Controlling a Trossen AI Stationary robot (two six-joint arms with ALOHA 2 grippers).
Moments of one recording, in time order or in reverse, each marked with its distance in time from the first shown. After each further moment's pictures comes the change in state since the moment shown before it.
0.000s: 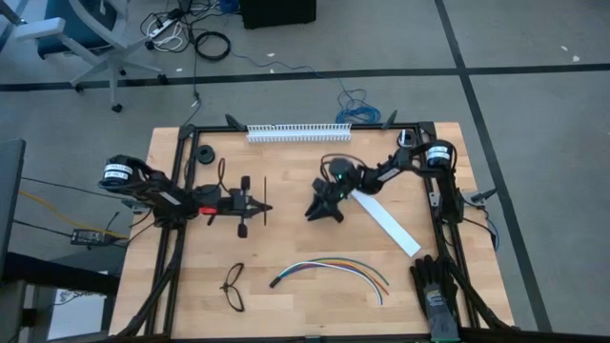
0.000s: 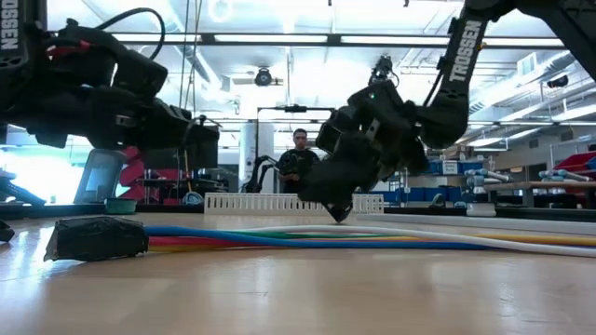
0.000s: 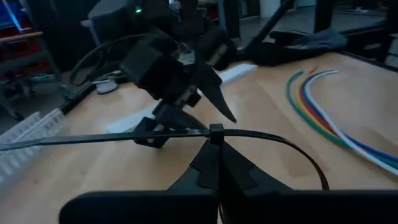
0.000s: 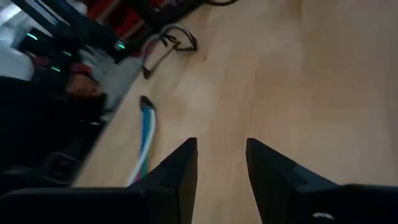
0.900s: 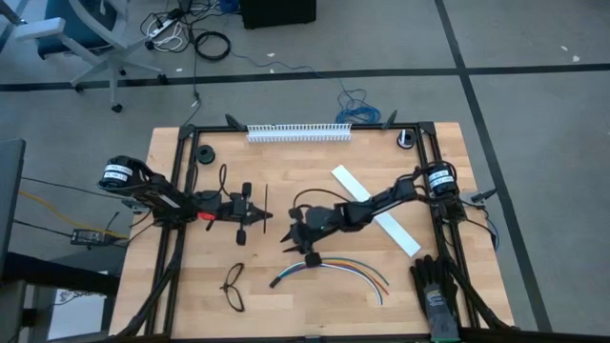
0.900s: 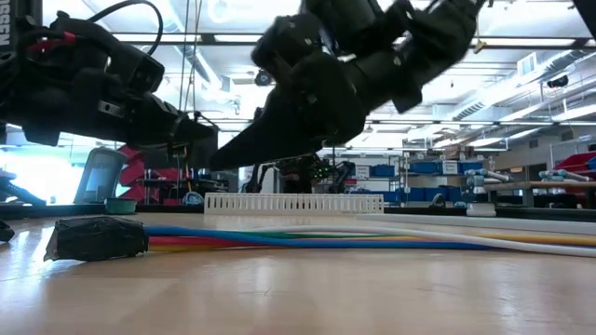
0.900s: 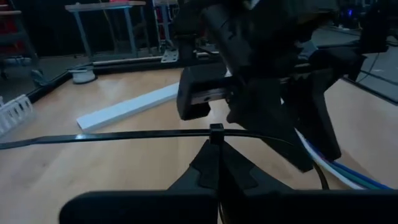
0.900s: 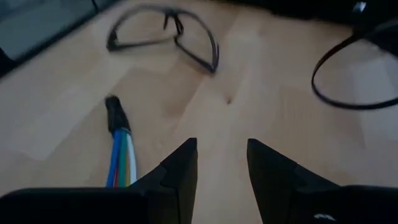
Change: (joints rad) left arm -0.097 0.000 0.003 -0.011 -0.047 -0.120; right arm 0.413 0.002 0.334 -0.384 0.674 -0.496
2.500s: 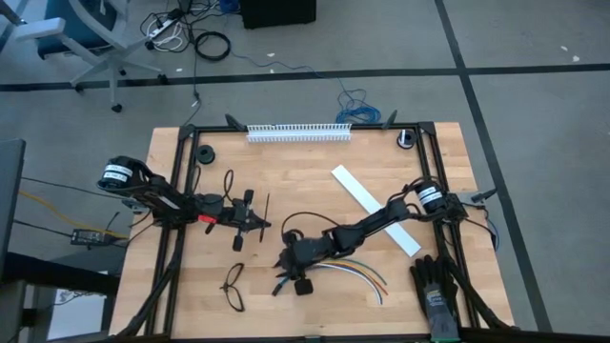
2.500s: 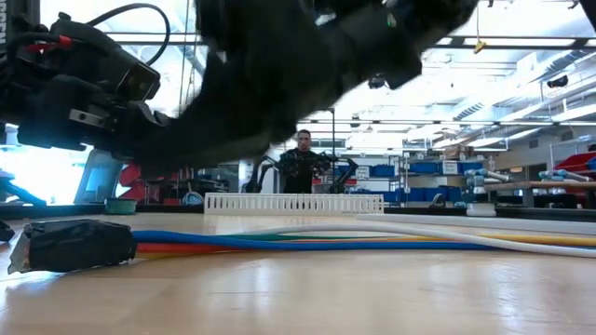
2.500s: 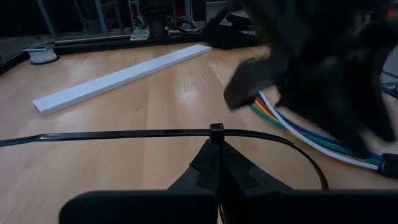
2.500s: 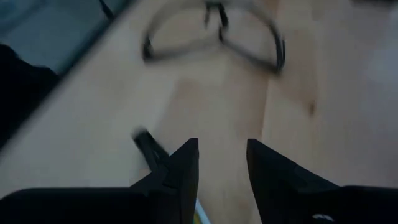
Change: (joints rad) left arm -0.039 0.001 0.000 -0.087 0.060 -0.008; right arm 0.151 0.131 0.228 -0.145 0.104 0.212
